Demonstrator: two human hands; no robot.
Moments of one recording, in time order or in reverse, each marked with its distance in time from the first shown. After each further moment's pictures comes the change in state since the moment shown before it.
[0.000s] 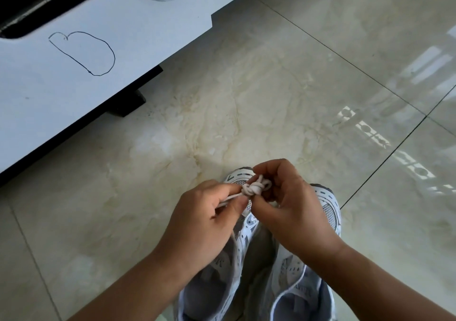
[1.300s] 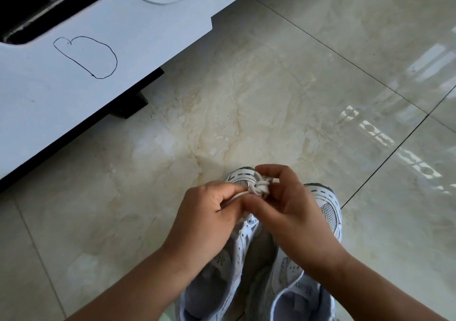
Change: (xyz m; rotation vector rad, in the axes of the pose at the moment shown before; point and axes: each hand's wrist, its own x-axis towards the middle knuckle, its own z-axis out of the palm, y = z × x) left_hand 0.004 0.003 0.002 -0.141 -0.025 -0.005; right_hand -0.010 -0.001 -0.001 0.205 -0.044 0.135
